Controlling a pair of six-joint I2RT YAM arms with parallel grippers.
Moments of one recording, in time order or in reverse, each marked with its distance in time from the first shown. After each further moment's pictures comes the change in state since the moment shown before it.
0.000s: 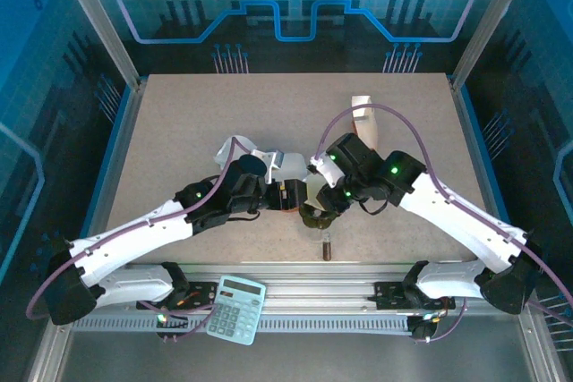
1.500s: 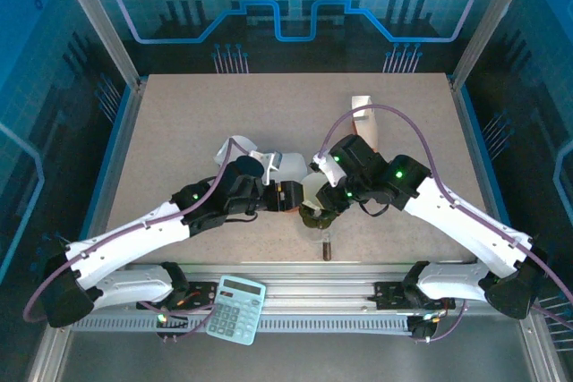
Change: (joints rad) left arm 0.000 -0.024 -0.011 -0.014 0.011 0.004; right arm 0.000 -0.039 -0.029 0.055 0.004 0.038
